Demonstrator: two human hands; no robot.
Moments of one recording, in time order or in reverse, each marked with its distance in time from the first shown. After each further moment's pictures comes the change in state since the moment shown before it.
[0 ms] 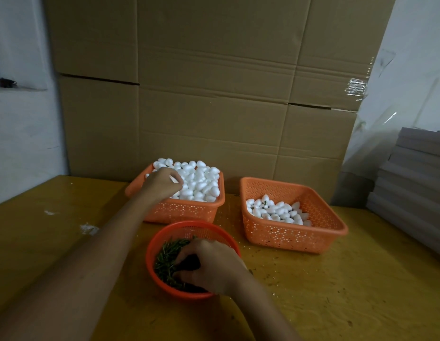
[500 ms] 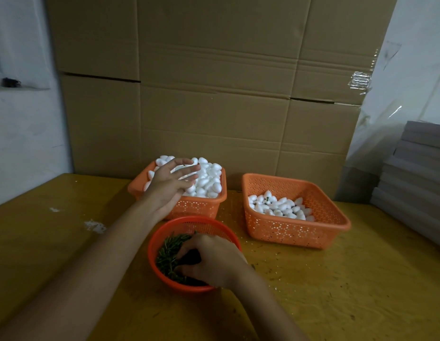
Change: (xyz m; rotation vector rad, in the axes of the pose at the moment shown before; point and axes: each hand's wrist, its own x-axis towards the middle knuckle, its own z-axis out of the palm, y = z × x) left_hand -0.030 0.005 0.018 -1.145 -0.123 0.062; right_hand 0.002 -0.001 0.002 -0.010 0.001 -0.018
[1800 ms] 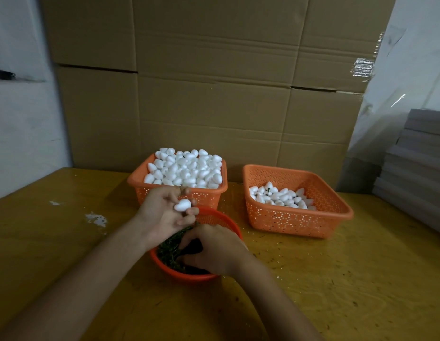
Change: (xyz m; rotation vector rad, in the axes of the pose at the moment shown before) left_hand -0.073 0.000 0.007 -0.269 -0.077 -0.422; right_hand 0.002 0.002 0.002 0.027 -0.001 0.020
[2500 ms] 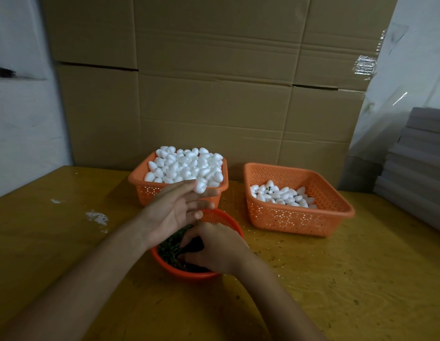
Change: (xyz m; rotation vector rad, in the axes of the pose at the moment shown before) left_hand 0.001 -0.003 0.001 0.119 -0.188 0.126; right_hand 0.000 0.001 0.001 -0.006 0.011 -0.011
